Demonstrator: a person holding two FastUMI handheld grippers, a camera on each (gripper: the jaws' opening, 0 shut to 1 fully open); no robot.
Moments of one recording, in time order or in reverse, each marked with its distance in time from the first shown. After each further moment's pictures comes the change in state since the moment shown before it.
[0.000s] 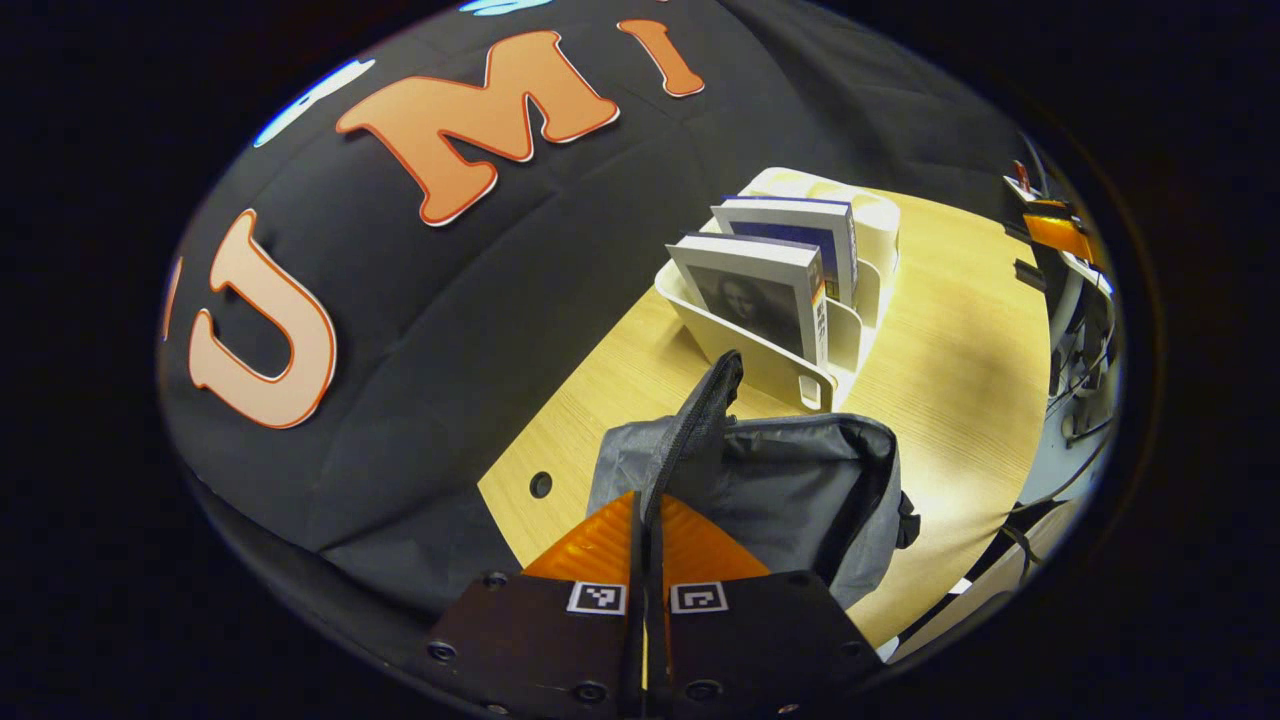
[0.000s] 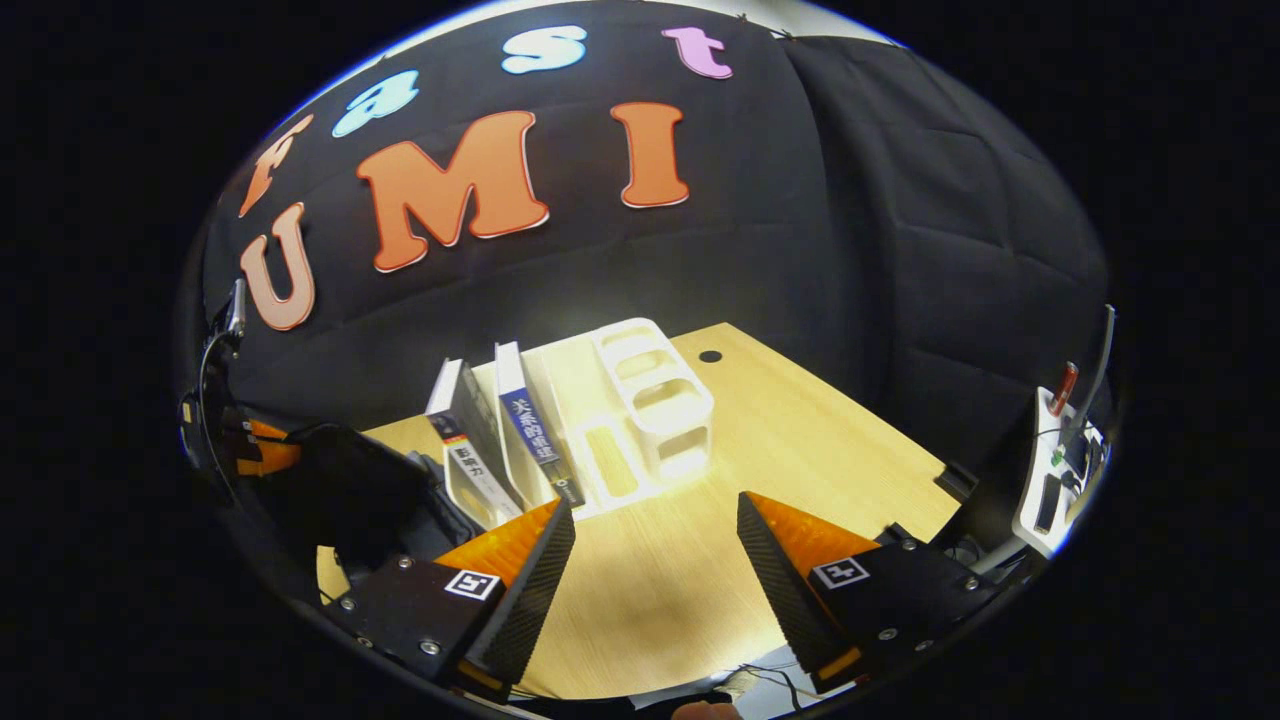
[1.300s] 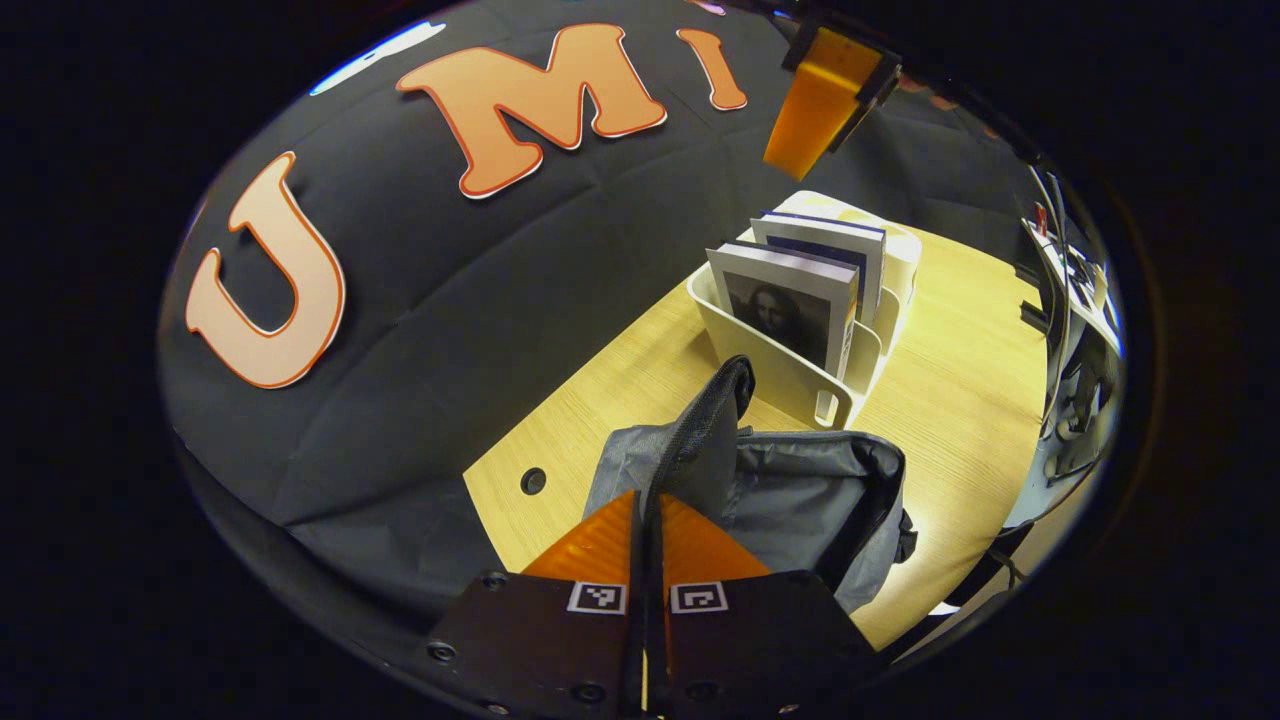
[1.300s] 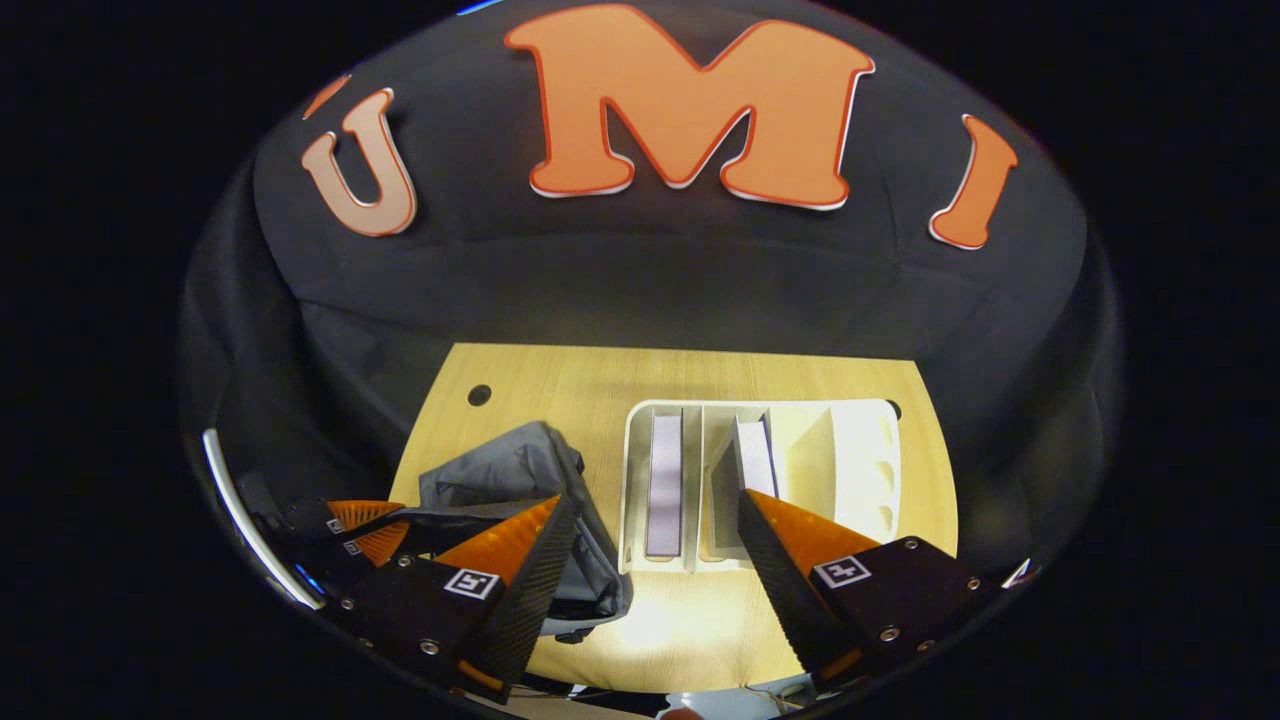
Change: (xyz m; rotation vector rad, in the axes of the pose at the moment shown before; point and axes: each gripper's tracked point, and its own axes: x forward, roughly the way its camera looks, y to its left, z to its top) left arm 0.011 0.019 -0.014 -0.118 -0.025 -0.030; right arm 0.119 0.232 0.113 -0.402 0.429 0.250
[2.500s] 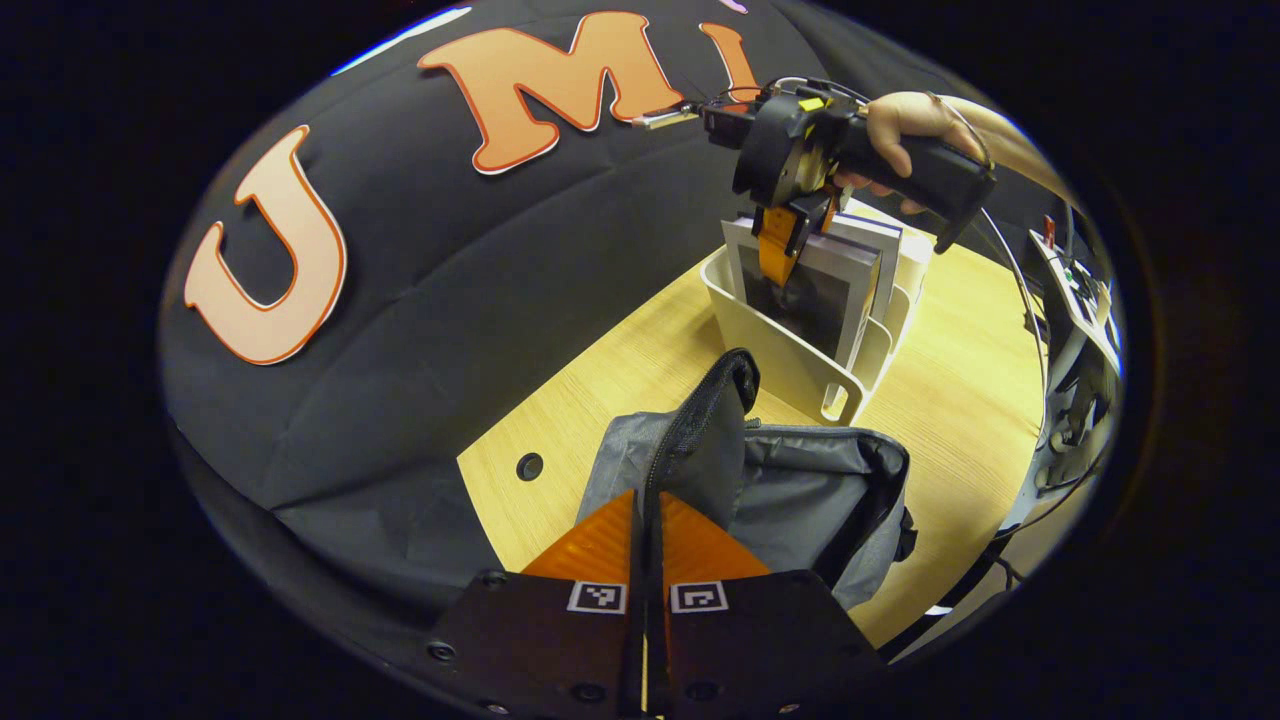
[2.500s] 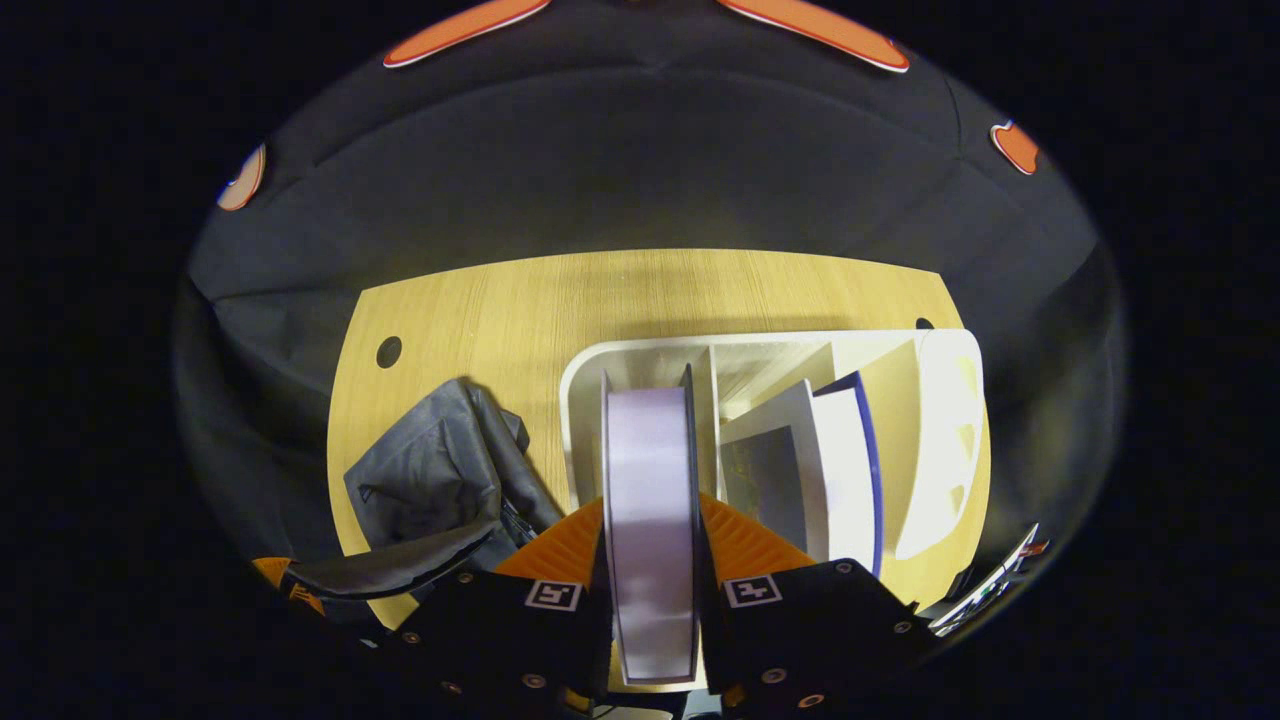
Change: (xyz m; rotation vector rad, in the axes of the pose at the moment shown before) left arm 0.006 0.004 -0.013 -0.047 0.025 -0.015; right arm 0.124 -0.015 -0.022 0.098 0.230 -0.077
